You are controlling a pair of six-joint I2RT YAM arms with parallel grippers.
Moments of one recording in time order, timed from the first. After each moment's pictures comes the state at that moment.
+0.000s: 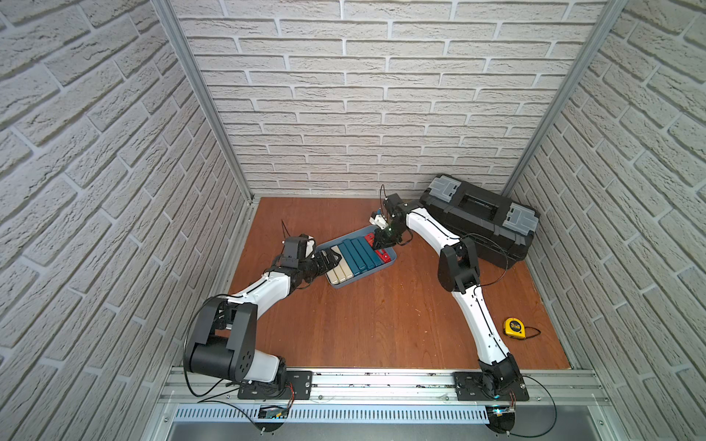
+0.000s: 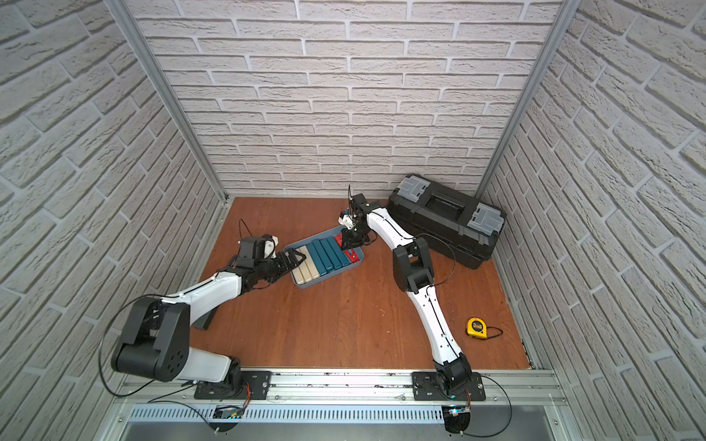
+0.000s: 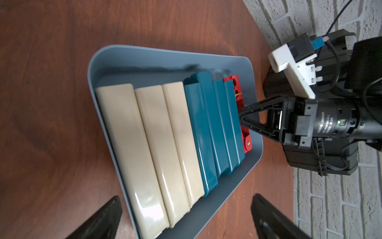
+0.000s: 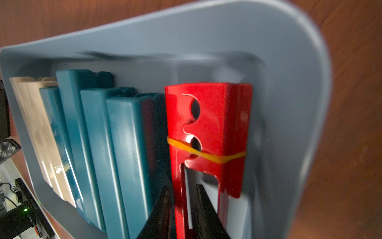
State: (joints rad) left arm -0.20 1.43 0.70 -0.04 0.41 -0.68; right arm 0.38 2.59 2.39 -1.15 -0.43 0.04
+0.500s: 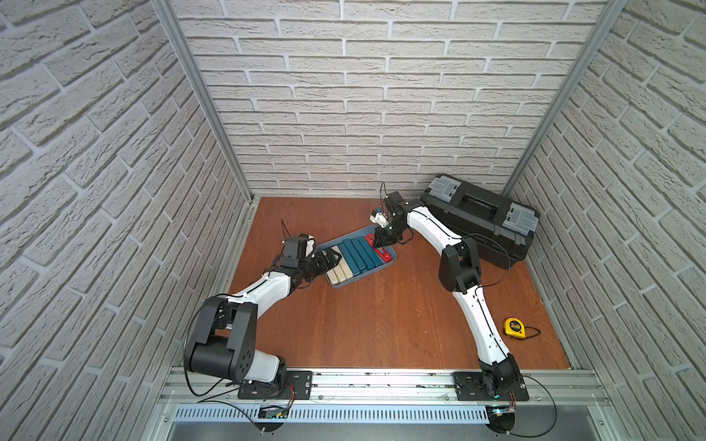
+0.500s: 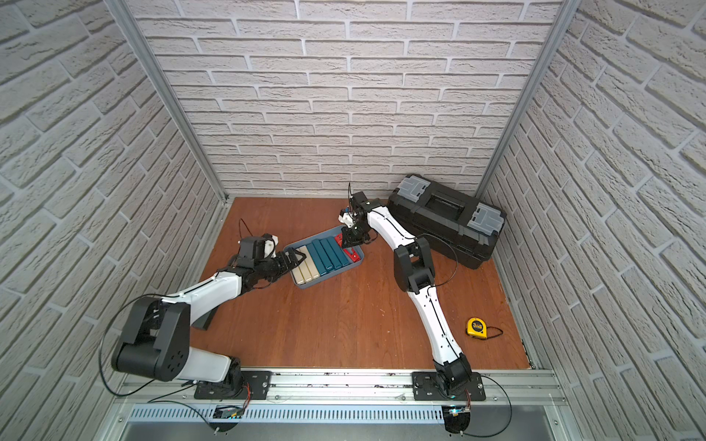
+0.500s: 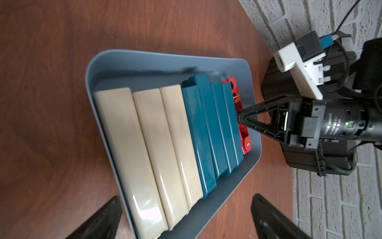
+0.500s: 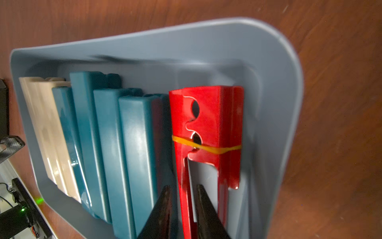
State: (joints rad) left arm -0.20 1.44 0.70 -0.02 0.41 -0.68; right arm 0.38 2.56 2.39 -1.16 -0.42 0.03
